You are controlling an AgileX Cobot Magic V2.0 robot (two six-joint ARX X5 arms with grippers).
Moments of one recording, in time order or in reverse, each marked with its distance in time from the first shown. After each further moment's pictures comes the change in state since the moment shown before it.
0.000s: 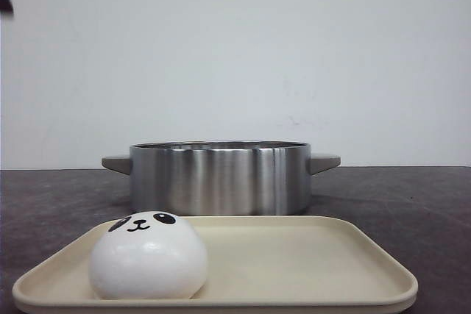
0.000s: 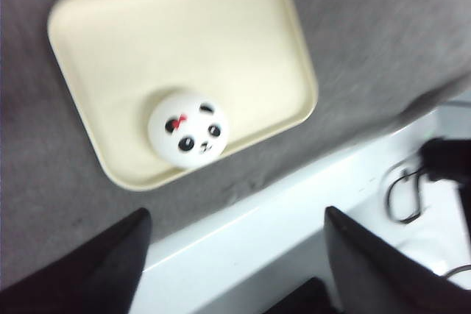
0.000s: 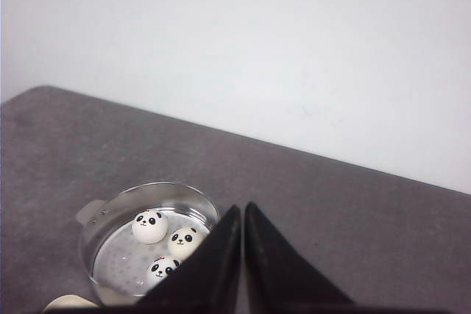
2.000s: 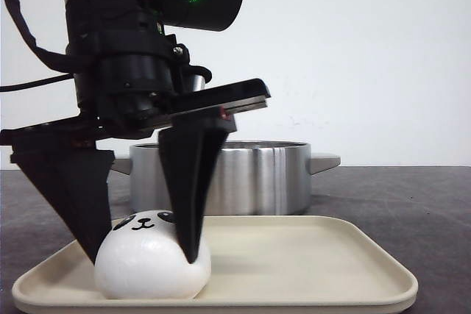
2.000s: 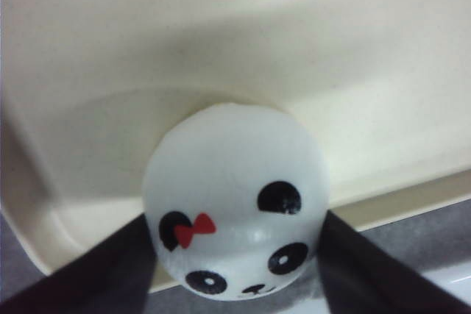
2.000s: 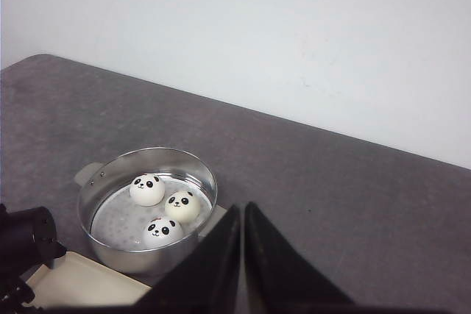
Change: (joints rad) left arm -0.172 0.600 -0.010 0.220 -0.136 -0.174; right arm 0.000 -0.033 -0.011 -0.106 0.000 0.011
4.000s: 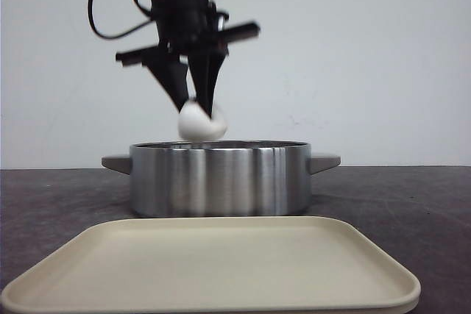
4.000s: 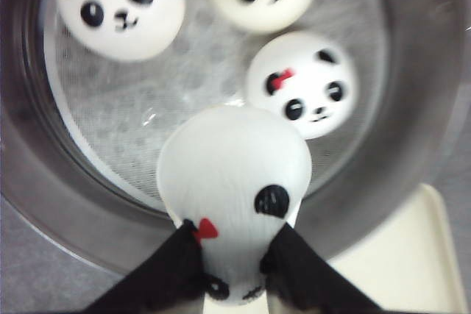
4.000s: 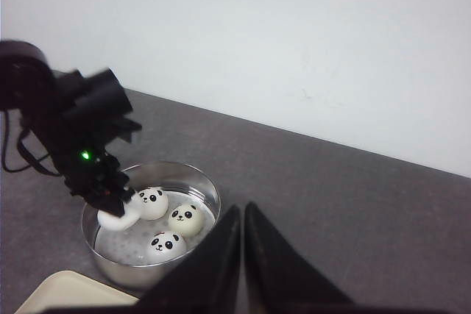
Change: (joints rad) left arm 0.313 0.405 0.881 -0.377 -0.081 0.385; right arm 0.000 0.000 0.000 0.037 -0.001 0.000
